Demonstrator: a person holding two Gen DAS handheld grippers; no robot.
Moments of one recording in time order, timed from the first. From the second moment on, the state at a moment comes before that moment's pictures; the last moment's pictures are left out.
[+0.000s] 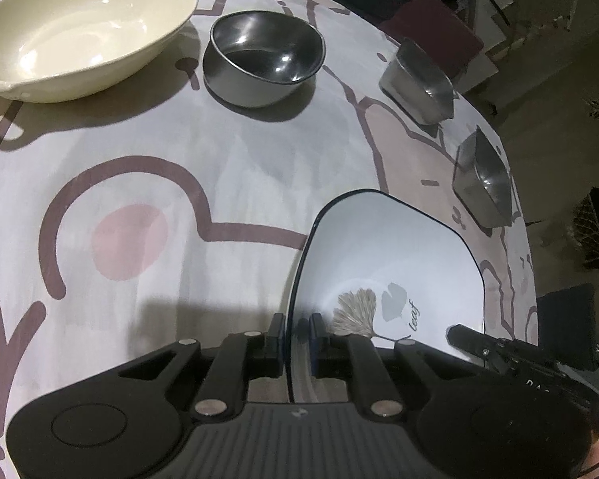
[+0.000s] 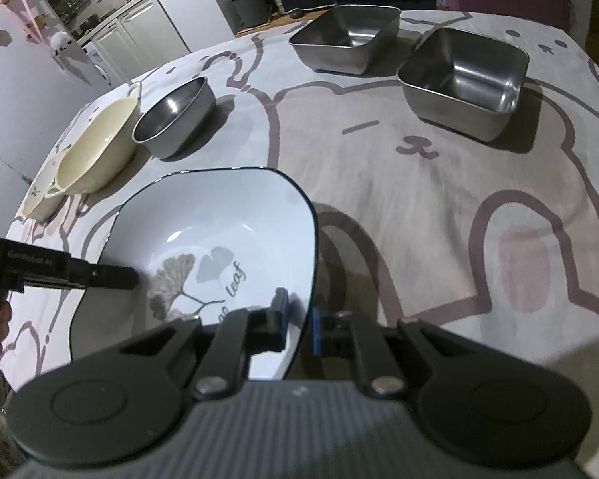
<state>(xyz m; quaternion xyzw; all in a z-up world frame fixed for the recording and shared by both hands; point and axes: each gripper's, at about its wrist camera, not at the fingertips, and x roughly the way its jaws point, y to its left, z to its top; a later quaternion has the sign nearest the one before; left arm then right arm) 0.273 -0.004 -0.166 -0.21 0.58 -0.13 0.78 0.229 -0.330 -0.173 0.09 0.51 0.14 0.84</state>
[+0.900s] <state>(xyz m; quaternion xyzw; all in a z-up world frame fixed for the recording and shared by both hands) 0.280 -0.014 -0.172 -0.19 0.60 -0.14 0.77 0.233 -0.338 -0.180 0.10 0.52 0.13 0.84</state>
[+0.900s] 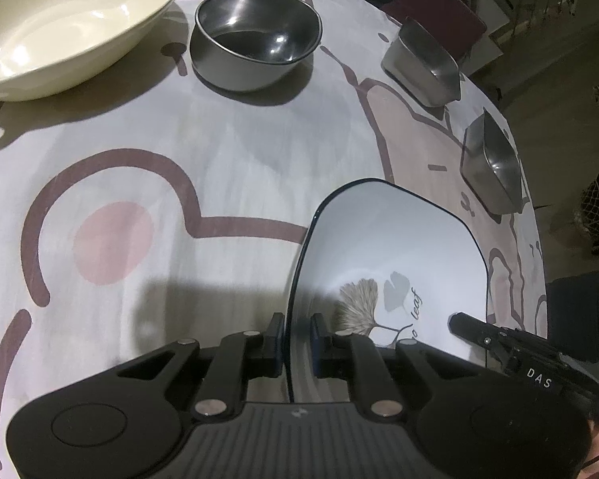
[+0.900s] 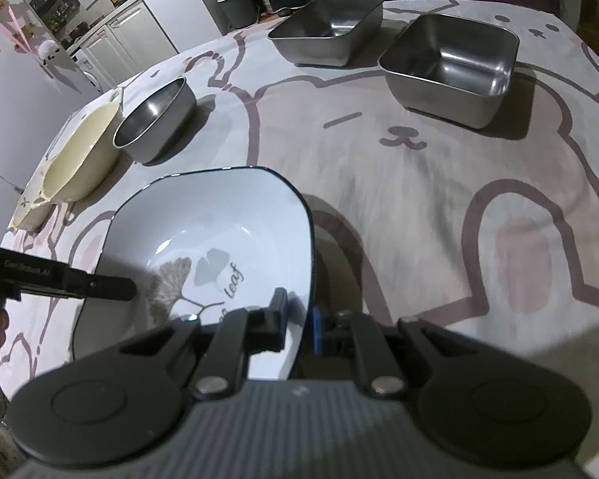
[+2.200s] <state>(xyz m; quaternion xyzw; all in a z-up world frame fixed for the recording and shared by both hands) 0.236 -0.019 -0.118 -0.12 0.54 -0.16 0.82 0.184 -0.348 -0.146 0.07 0.49 0.09 0.86</state>
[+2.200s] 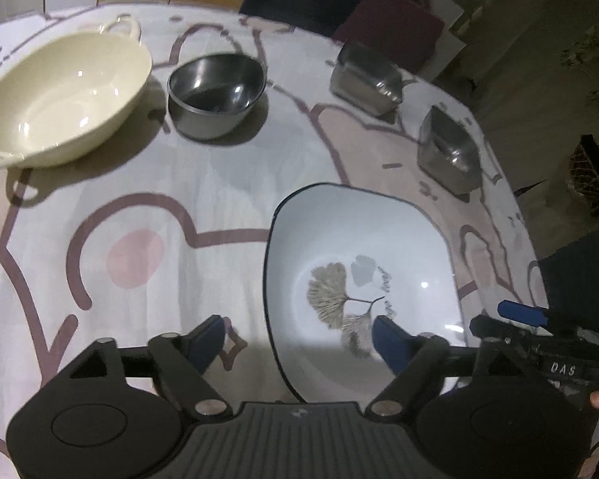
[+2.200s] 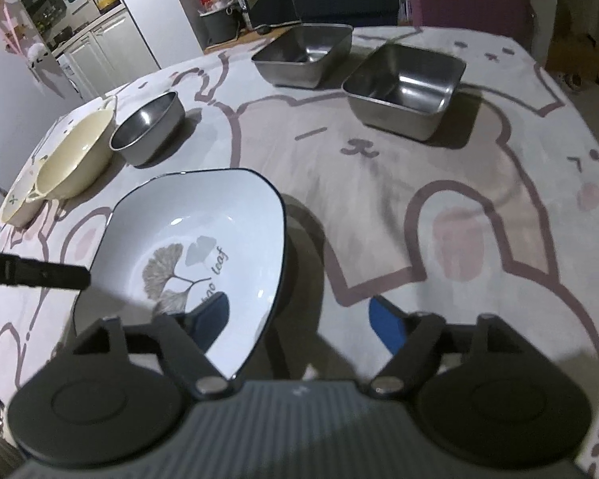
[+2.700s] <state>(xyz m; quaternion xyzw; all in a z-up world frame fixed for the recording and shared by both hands) 0.200 -0.011 -0.071 -0.07 0.46 -0.16 0.87 0.145 -0.332 -0.095 -0.01 0.43 0.11 0.90</state>
